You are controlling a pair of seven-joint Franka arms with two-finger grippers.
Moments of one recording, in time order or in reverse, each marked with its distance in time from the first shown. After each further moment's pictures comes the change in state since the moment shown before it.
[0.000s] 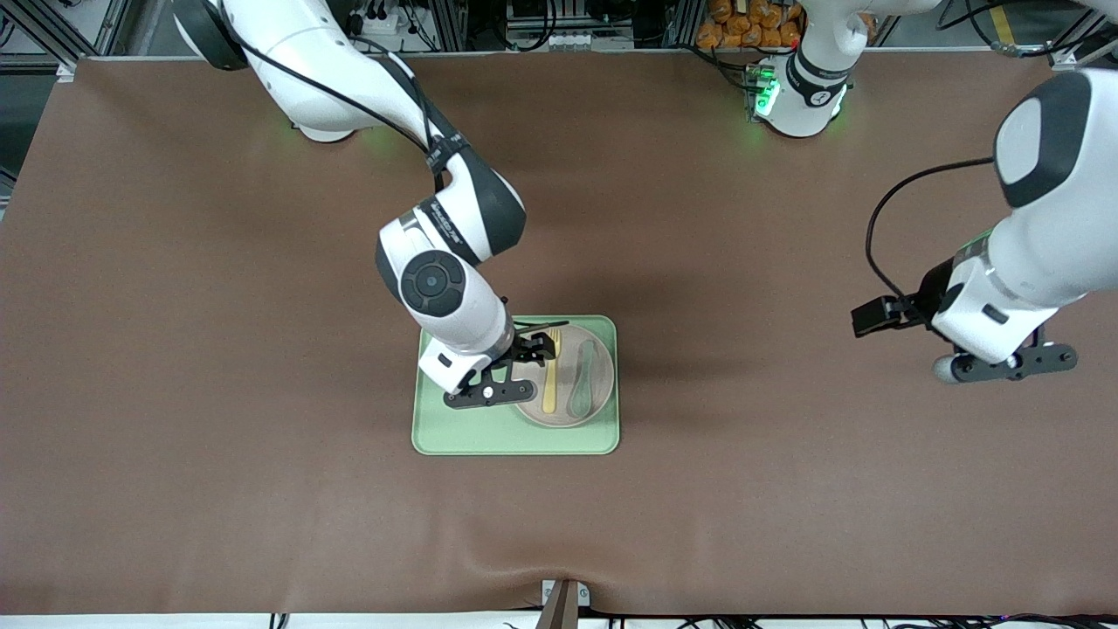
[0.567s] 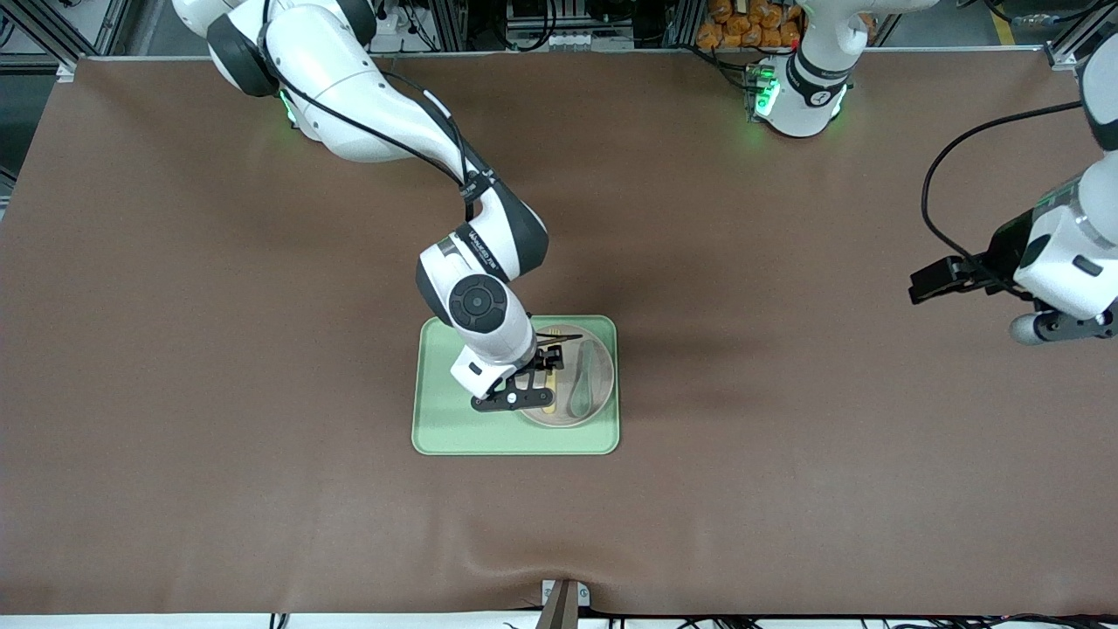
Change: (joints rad) left arm 0.070 -0.089 0.001 -0.022 0.003 -0.097 0.041; right arm 0.032 0.098 -0.010 0.006 -0.037 0.049 0.055
